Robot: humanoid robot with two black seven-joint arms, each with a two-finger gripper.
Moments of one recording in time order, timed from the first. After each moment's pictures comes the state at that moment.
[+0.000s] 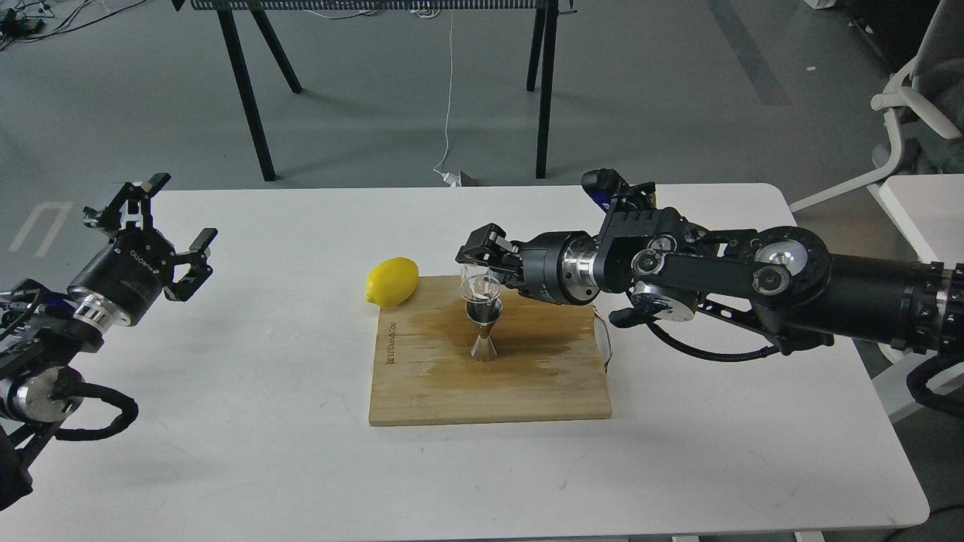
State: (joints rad) left arm -0.45 0.58 -0.79 -0.76 0.29 -0.49 -0.49; right arm 1.26 -0.26 -0.12 1.23 -0.40 0.02 -0.17
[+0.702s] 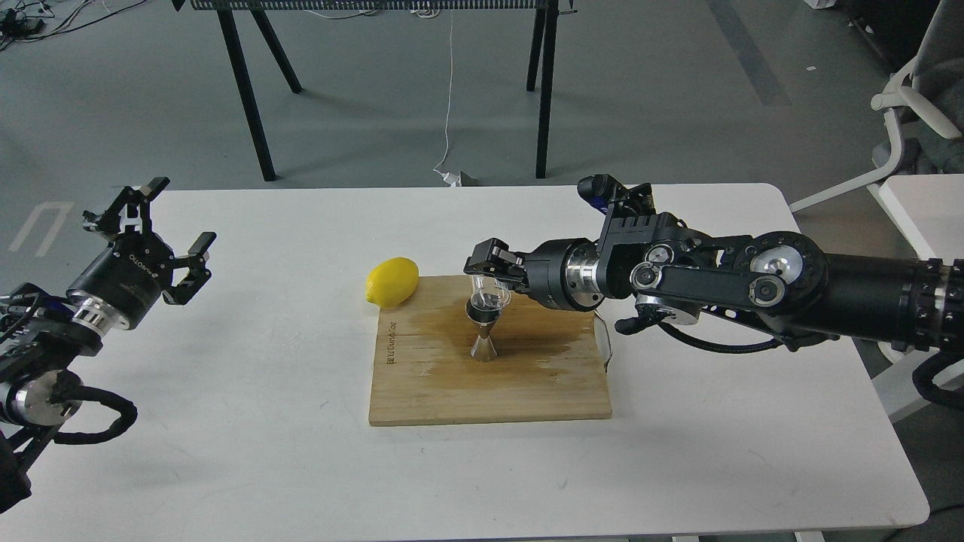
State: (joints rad) left arm -0.44 0.57 -0.79 -0.75 0.29 -0.49 -0.49; right arm 1.28 -0.26 -0.17 1.23 -0.47 0.02 -0.17
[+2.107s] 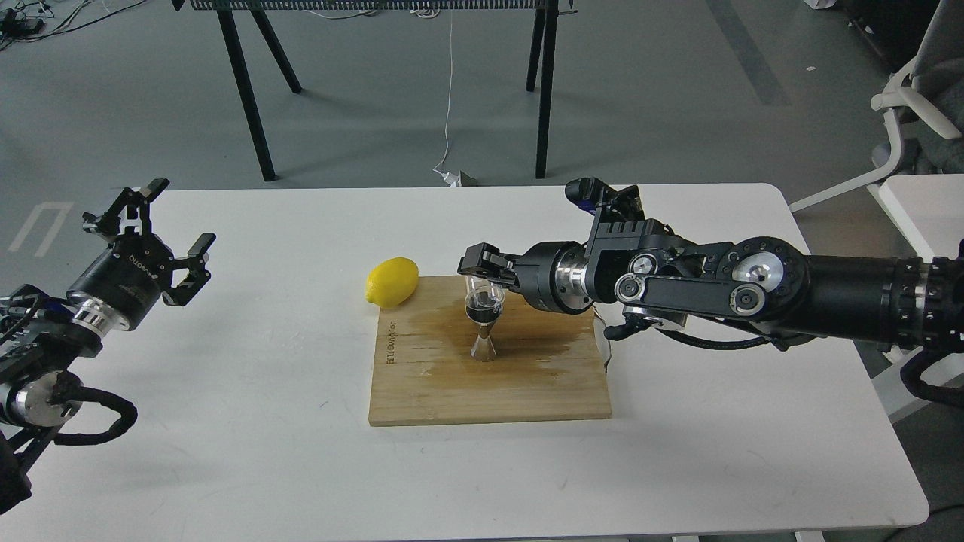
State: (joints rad) left arm -0.44 0.57 -0.79 -0.75 0.29 -0.49 -0.49; right arm 1.29 -0.22 -0.21 1.22 -0.50 -0.04 -0.16
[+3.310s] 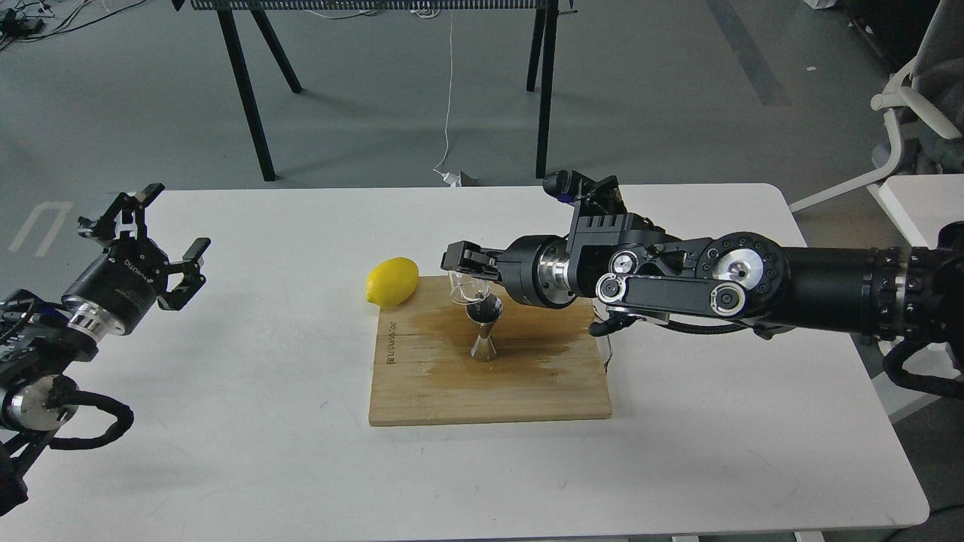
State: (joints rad) left arm -0.43 0.58 -0.79 -0.73 0.29 -0.49 -0.49; right arm 1.34 -0.17 -0.24 1.20 -0.57 -0.03 -0.16
